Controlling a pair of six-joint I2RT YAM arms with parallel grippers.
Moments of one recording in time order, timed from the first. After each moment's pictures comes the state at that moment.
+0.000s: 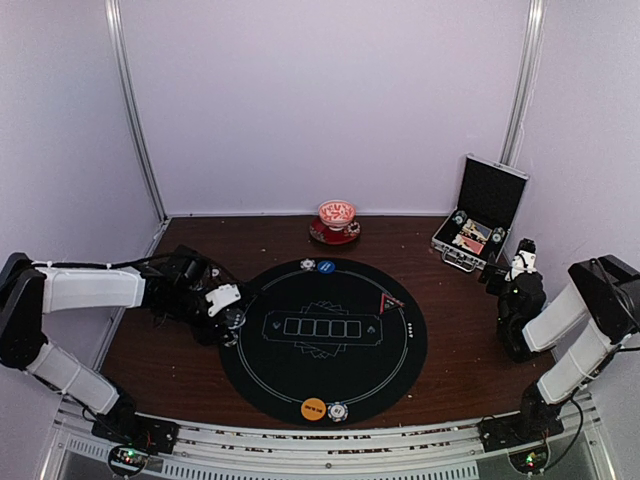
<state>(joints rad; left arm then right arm) -0.51 1.42 0.72 -0.40 0.19 0.57 0.15 1.55 0.19 1.39 0.54 0.08</state>
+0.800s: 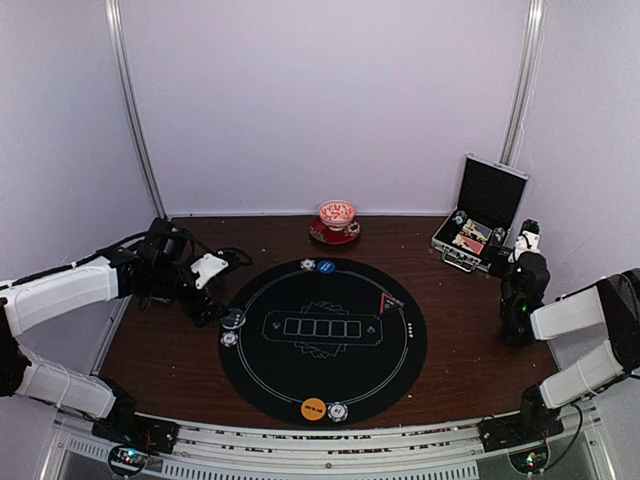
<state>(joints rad) -0.49 1.23 0.83 -0.48 0.11 0.54 0.15 1.38 0.30 1.11 0.54 0.09</state>
